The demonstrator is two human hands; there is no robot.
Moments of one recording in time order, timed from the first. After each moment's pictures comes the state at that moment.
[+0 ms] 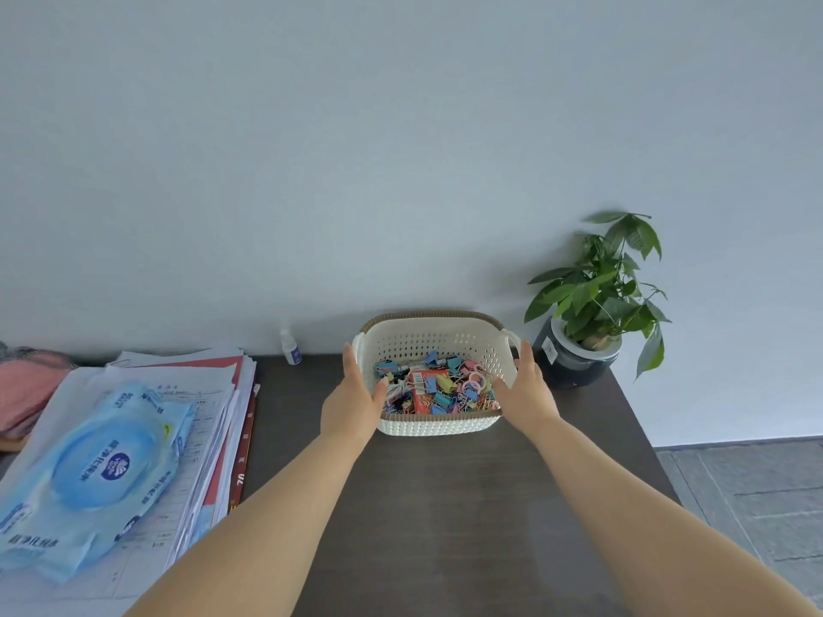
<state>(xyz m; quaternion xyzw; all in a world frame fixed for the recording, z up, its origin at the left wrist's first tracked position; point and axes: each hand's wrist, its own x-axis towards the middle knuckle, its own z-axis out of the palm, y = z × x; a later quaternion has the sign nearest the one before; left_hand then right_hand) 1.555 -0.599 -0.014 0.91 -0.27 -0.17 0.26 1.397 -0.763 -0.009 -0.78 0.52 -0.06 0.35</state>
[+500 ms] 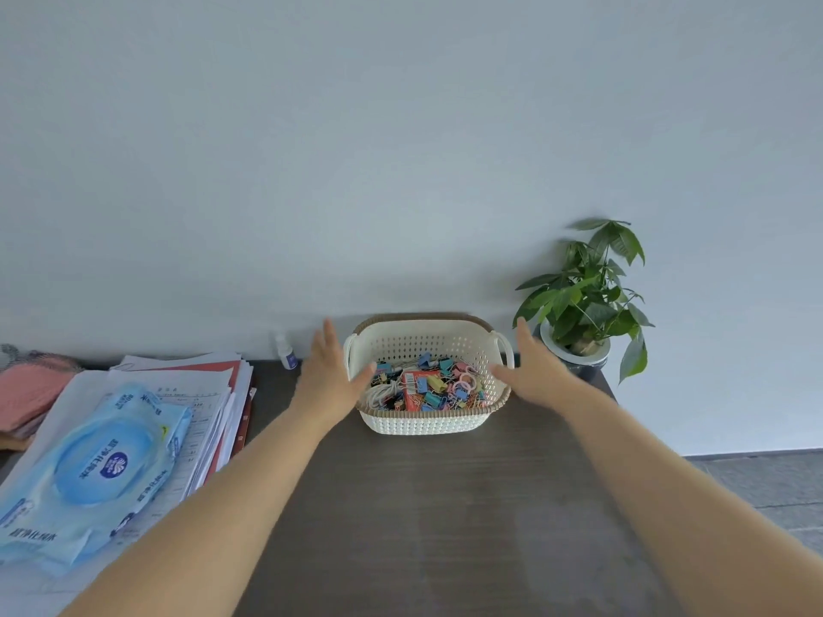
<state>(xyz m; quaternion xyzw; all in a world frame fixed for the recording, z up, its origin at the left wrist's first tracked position) 1.572 -0.596 0.026 0.89 -0.32 -0.17 0.26 1.384 -0.779 0.065 -0.85 0.43 0.03 0.31</state>
